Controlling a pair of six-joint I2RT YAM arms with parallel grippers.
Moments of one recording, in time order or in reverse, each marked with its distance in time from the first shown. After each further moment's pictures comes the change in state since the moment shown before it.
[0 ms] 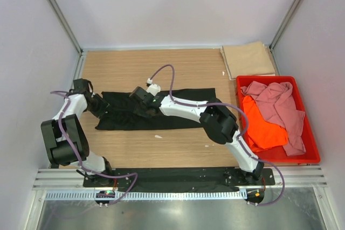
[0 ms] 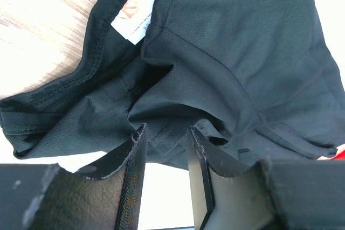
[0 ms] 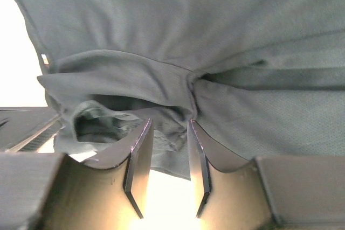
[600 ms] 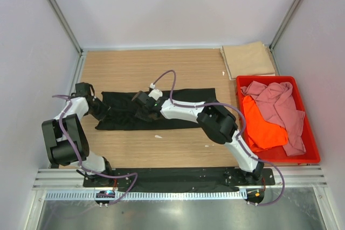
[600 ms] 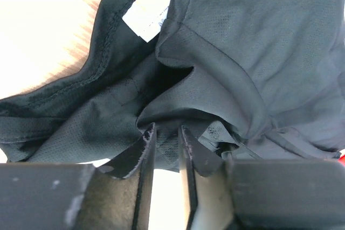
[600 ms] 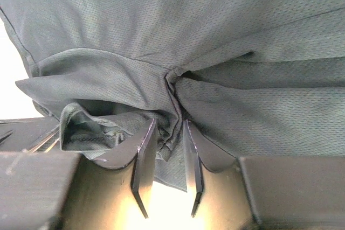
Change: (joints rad) left arm 0.000 0.000 -0.072 0.060 0.001 -0.022; right arm 0.000 0.010 -0.099 0.103 -0.037 0.079
